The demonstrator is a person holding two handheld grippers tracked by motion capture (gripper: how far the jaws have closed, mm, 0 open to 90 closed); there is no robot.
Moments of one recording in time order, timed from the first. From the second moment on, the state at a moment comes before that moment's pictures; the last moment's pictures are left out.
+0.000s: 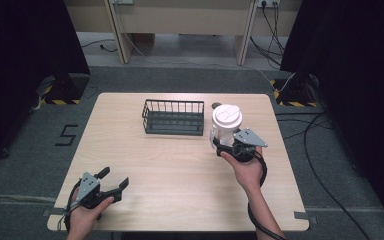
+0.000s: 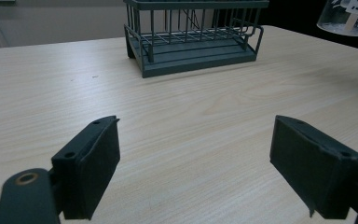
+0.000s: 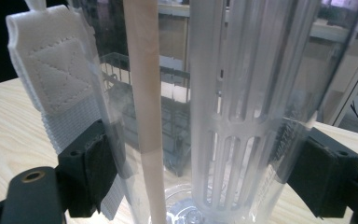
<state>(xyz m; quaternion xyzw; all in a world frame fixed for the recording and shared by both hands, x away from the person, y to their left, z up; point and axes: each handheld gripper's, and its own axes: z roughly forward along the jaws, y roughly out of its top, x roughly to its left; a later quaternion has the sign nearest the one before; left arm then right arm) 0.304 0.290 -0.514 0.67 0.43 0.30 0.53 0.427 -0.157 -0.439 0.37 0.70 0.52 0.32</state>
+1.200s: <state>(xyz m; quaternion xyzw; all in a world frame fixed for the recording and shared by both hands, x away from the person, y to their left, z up) 0.304 0.288 -0.514 0.67 0.43 0.29 0.53 0.456 -0.112 -0.427 0.36 0.70 0.53 0.31</state>
